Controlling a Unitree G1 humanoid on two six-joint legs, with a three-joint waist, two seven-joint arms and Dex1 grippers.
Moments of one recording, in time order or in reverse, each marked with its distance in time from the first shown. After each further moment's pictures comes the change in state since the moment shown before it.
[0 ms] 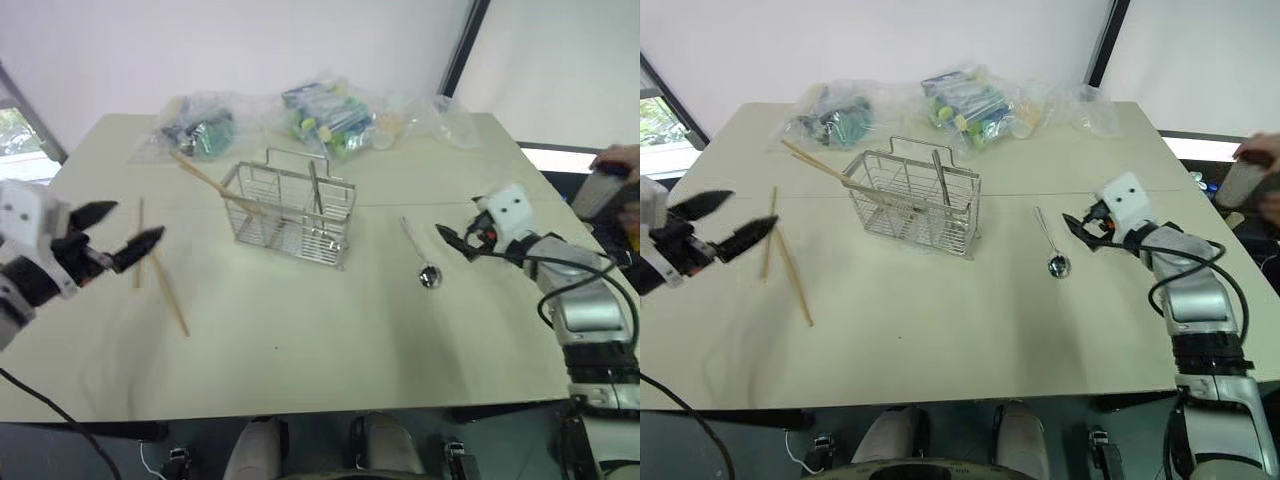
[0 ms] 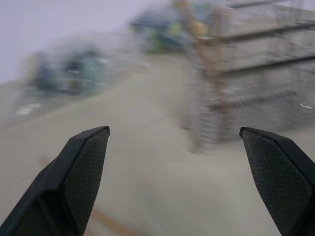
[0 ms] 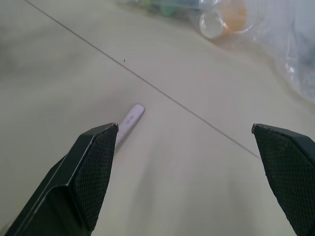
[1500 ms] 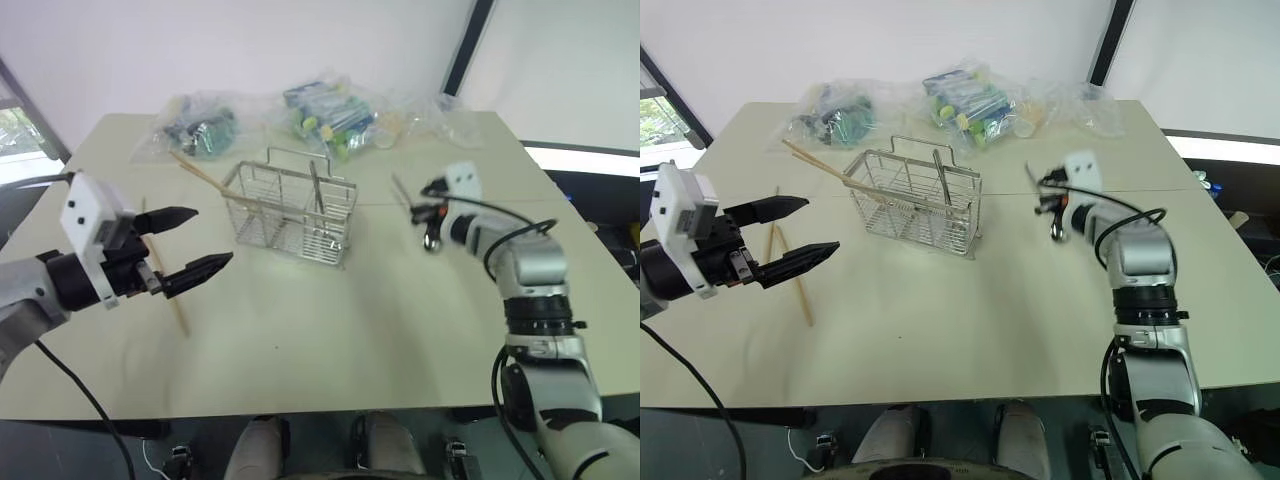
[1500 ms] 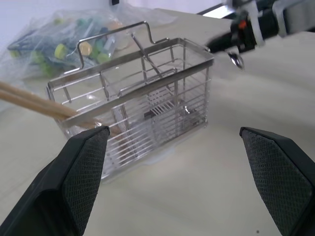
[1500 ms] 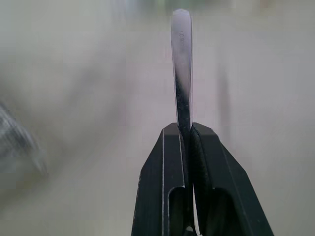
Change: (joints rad) left arm -0.104 0.071 -0.084 -0.114 -0.181 0.050 0.030; right arm -0.298 0.230 -0.079 -0.004 0.141 0.399 -0.133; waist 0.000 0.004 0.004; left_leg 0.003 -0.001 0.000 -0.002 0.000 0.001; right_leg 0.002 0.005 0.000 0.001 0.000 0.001
